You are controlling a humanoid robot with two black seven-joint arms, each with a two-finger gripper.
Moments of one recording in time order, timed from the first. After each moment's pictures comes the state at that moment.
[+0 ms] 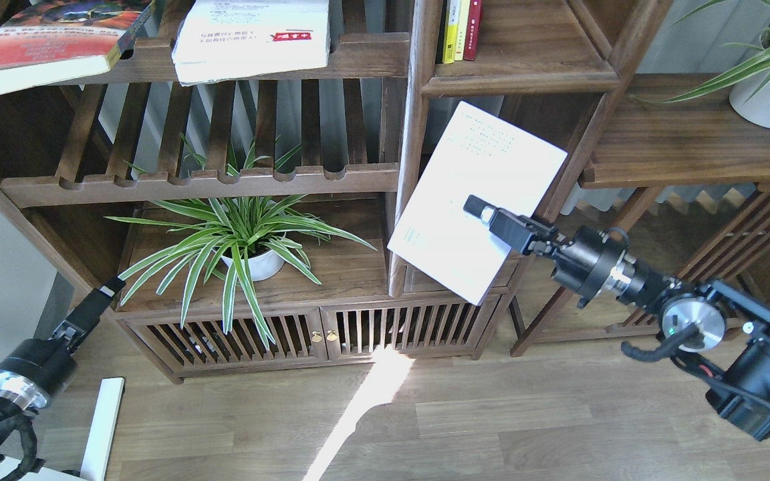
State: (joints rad) left arm -0.10 0.46 -0.99 -0.90 -0.13 -0.49 -0.04; right arm 0.46 -0.65 0.78 1.30 -0.04 0.57 0.01
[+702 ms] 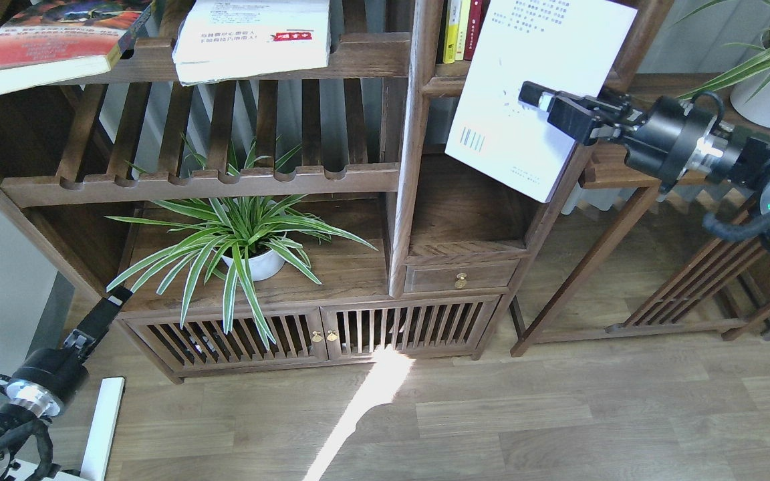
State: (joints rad) left arm -0.11 0.42 -0.99 -0.85 -0.13 -0.49 -0.05; right arm 0.69 -0.77 0.92 1.30 -0.04 0.49 -0.25
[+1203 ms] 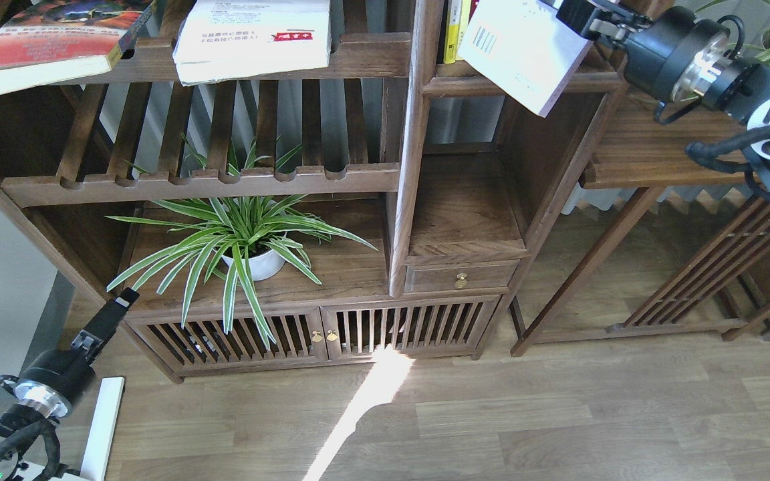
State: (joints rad) left arm -0.12 0.40 -0.99 -0.84 -0.13 -0.49 -0.04; right arm 0.85 -0.69 0.95 1.30 -0.01 0.13 -0.27
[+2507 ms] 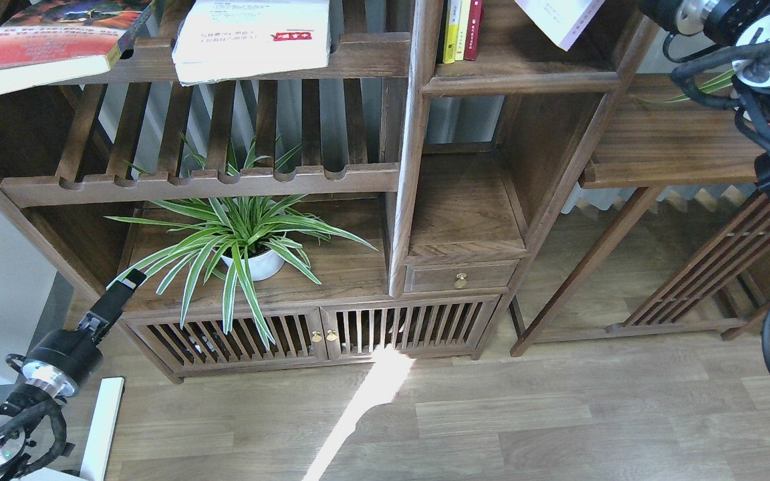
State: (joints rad) left arm -0.17 0.39 -0.99 -0.85 -0.13 -0.49 -0.03; right arm 1.03 -0.57 0.95 1.11 -0.18 -0.09 -0.27
